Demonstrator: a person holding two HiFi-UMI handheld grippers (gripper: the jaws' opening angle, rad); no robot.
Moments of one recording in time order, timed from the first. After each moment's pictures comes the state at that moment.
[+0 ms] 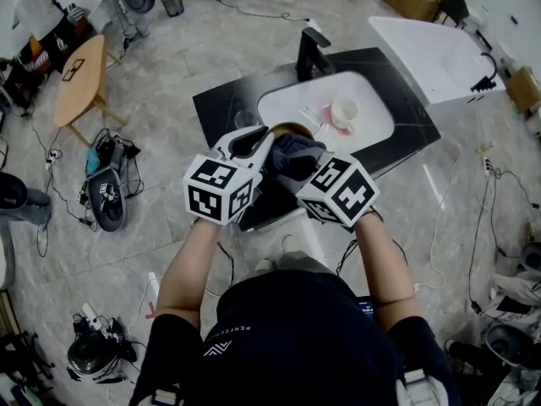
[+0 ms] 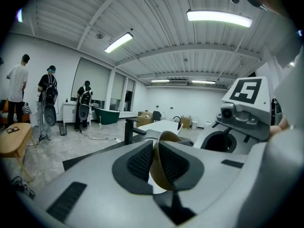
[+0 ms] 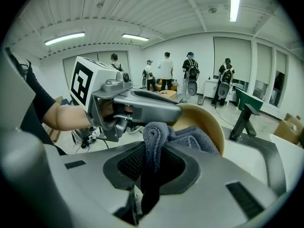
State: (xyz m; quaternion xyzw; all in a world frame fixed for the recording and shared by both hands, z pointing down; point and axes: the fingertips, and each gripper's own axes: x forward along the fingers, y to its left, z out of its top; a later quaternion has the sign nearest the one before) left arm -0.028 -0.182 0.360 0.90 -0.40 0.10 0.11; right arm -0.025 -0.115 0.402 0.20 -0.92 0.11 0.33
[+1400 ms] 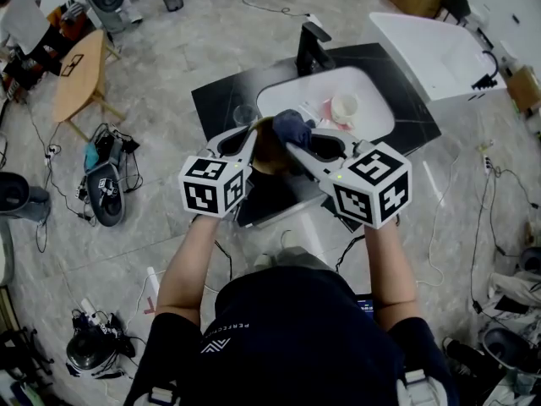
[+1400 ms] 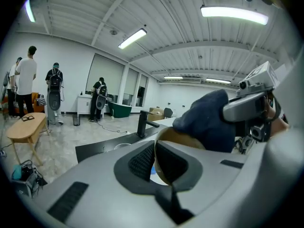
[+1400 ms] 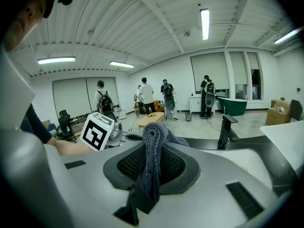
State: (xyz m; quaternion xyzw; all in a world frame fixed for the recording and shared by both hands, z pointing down) left arm -0.058 -0.192 0.393 0.86 -0.47 0.11 0.15; right arm 0.006 -0.136 0.330 0.28 -0.93 0.13 0.18
